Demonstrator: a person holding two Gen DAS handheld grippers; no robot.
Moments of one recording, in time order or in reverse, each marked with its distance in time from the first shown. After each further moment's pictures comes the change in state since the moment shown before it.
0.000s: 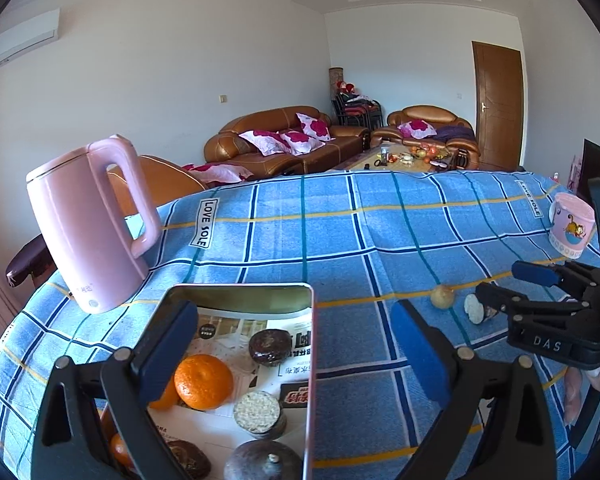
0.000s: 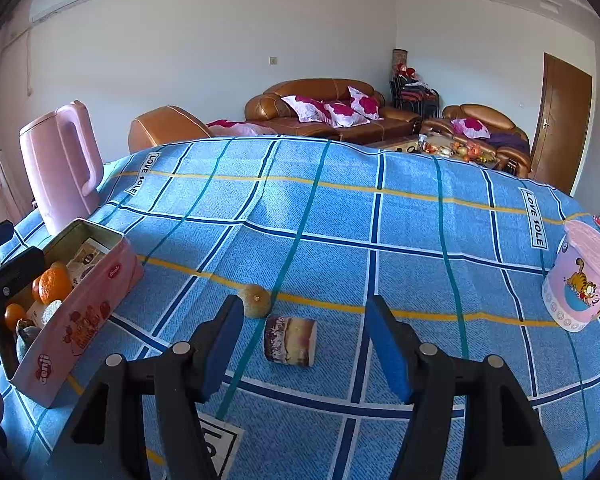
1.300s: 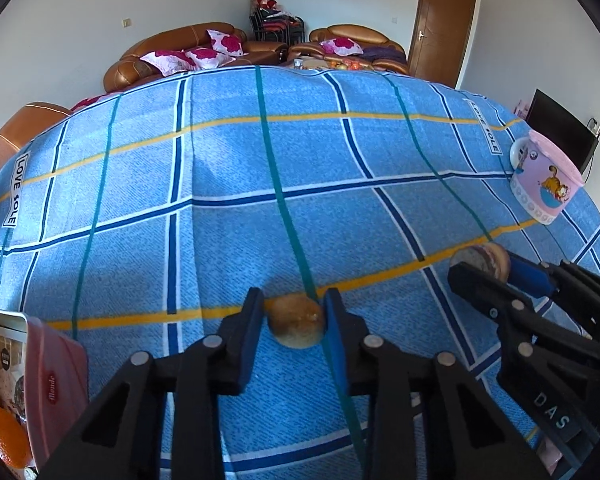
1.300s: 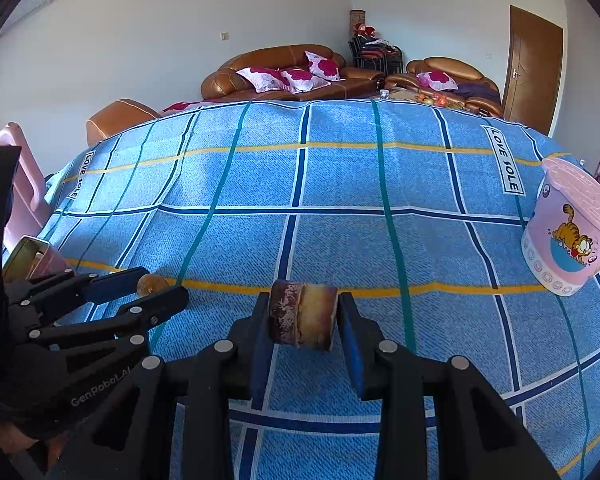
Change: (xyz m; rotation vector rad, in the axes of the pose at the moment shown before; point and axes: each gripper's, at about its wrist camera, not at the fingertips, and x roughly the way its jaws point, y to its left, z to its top) left arm 0.125 -0.121 0.011 0.061 0.334 -0.314; right arm 0.022 -0.060 -0.004 0.127 0.107 -0.094
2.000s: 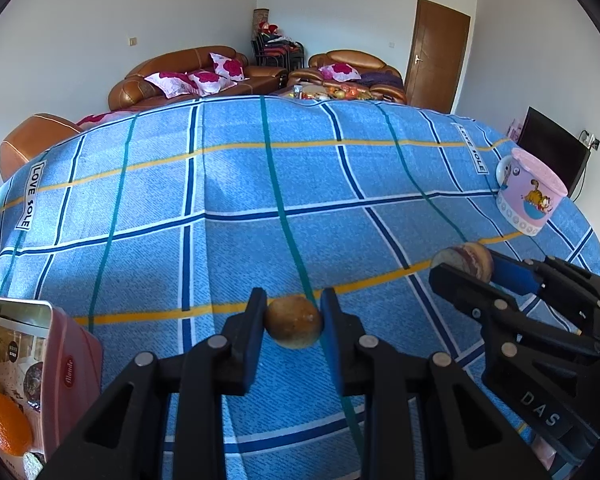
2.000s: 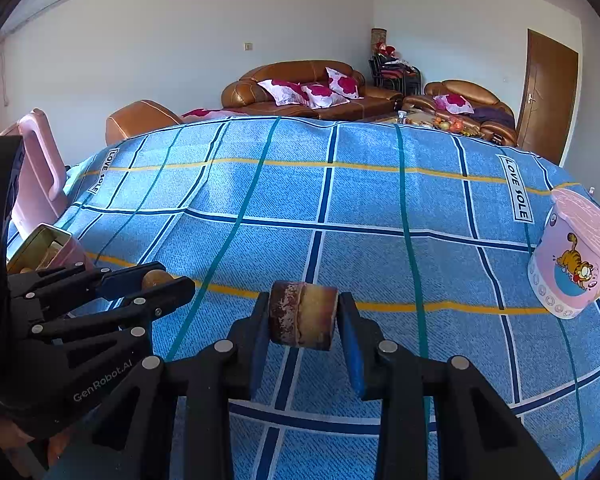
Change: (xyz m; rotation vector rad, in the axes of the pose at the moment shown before) left arm -0.030 0.007 -0.012 -0.006 -0.111 -0.008; right arm -0.014 0.012 -0.002 -0.070 -0.074 0.037
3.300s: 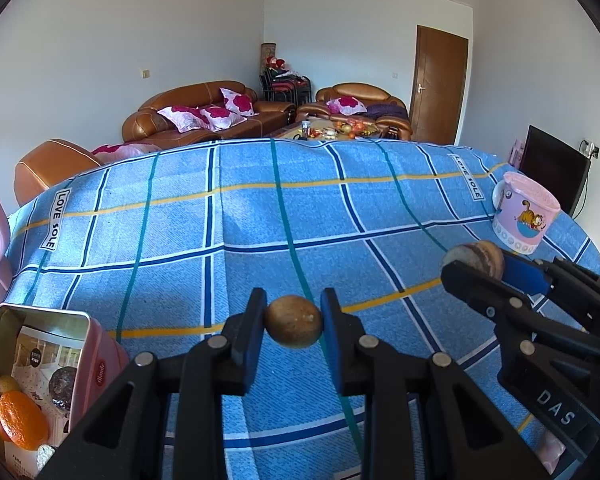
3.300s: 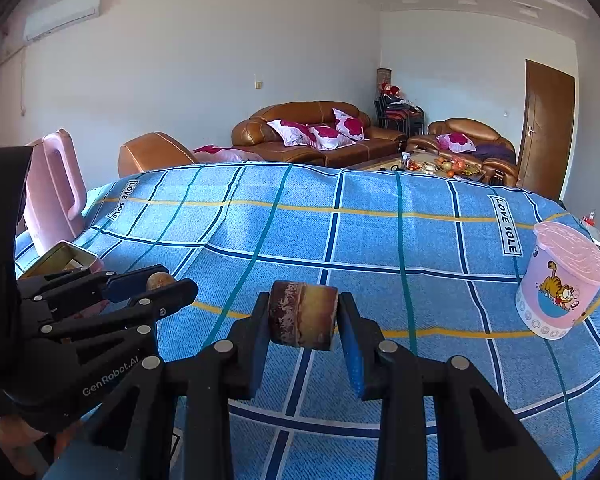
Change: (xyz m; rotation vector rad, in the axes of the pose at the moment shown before) left arm -0.024 -0.002 -0.003 0.007 -0.136 0.040; right arm -0.031 0.004 -0.007 -0.023 -0.160 0.013
